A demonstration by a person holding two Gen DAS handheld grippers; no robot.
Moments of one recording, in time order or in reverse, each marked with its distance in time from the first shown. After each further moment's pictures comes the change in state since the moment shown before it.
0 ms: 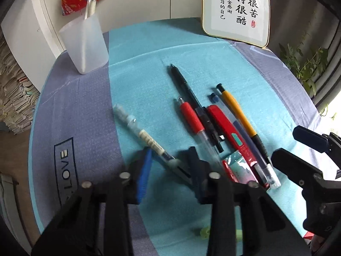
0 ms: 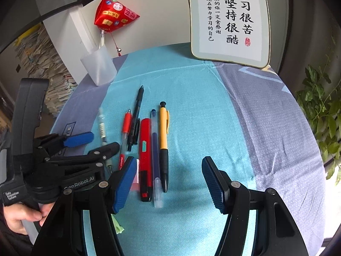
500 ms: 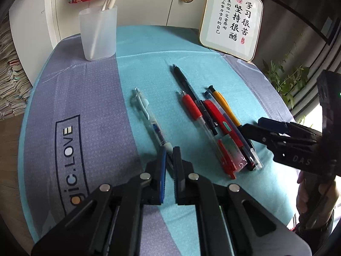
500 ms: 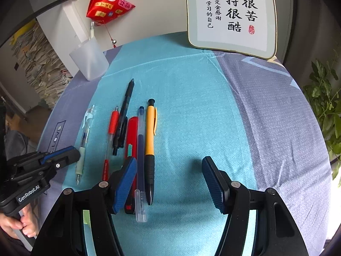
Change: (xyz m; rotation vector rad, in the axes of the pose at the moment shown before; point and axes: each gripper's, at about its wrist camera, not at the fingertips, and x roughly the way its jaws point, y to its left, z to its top) left arm -0.026 0.034 -0.031 -0.080 -0.066 -0.164; right arm 0.033 -0.012 0.012 -0.005 0.074 0.018
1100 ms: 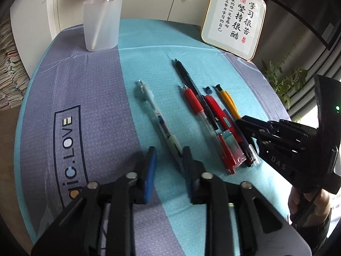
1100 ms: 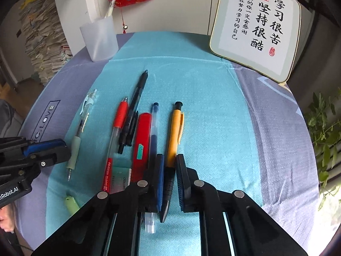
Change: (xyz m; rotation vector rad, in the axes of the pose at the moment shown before) left arm 0.005 0.006 0.003 -0.036 0.039 -0.014; right arm 0.007 0.033 -0.006 -0.167 -0.005 -0.099
